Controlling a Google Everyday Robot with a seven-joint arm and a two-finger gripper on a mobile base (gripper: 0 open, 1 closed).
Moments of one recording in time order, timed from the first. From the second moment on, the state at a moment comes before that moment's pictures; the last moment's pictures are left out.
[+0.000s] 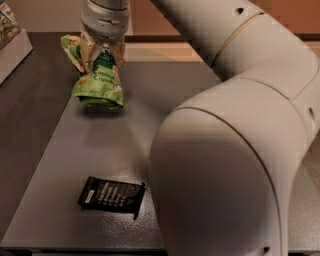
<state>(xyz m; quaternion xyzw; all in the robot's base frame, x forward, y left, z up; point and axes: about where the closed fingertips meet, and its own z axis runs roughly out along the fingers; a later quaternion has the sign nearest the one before) 0.618 0.137 0.944 -0.27 0.95 0.15 0.06</state>
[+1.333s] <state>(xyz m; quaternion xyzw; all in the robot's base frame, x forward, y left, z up) 0.480 0.133 0.918 -0.22 0.96 0.19 -0.01</state>
